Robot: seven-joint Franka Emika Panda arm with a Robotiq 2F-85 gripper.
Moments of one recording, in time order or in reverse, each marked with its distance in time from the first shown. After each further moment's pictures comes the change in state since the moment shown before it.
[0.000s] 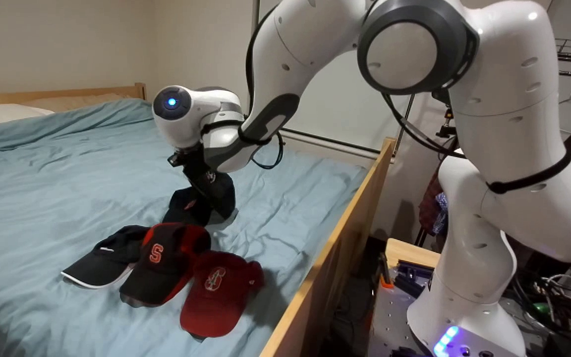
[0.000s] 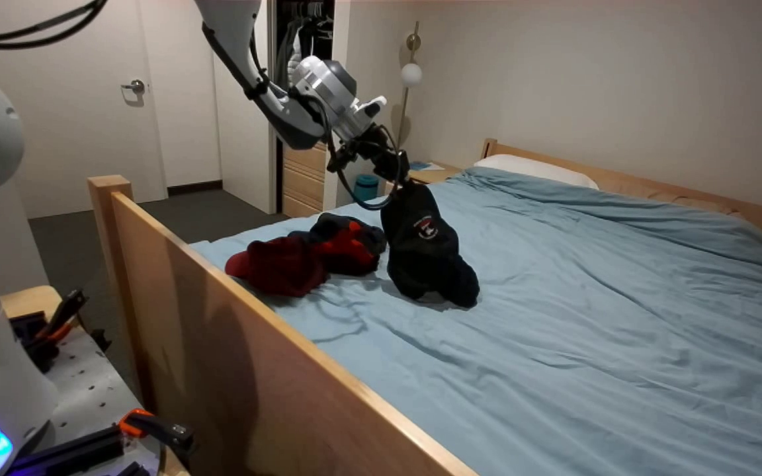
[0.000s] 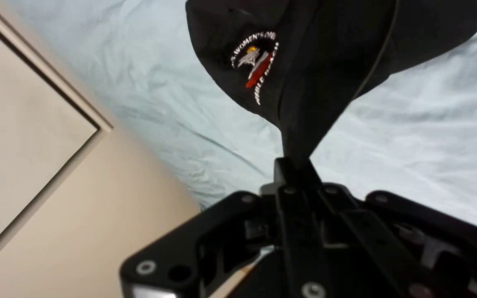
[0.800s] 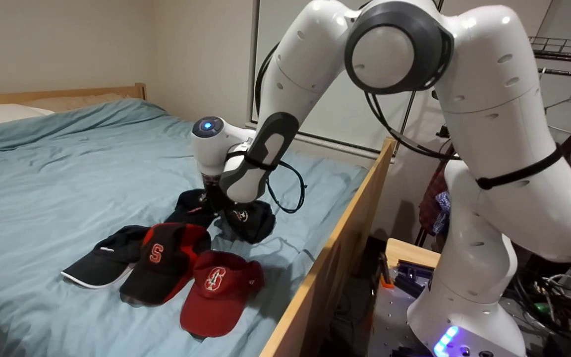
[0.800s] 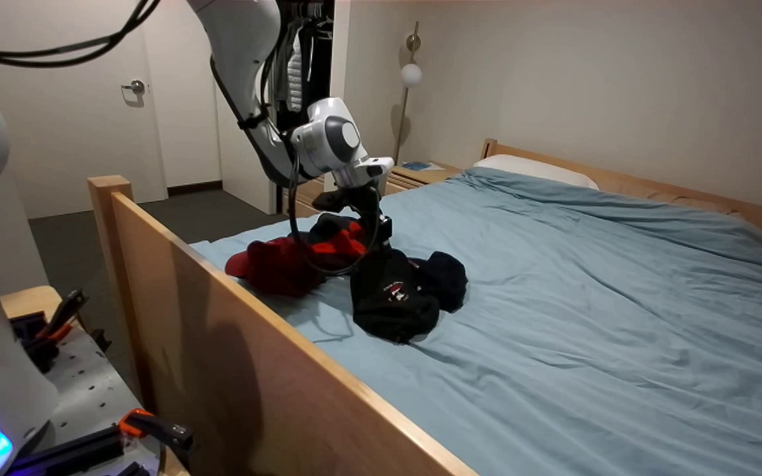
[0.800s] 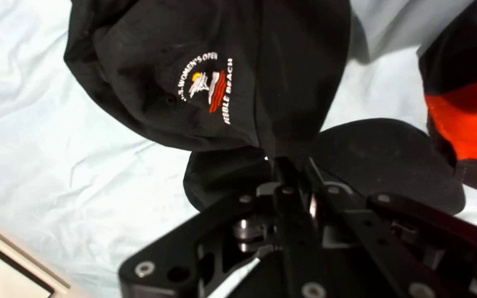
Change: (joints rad) arm -0.179 0.017 0.156 -0.200 0.419 0.140 -0.242
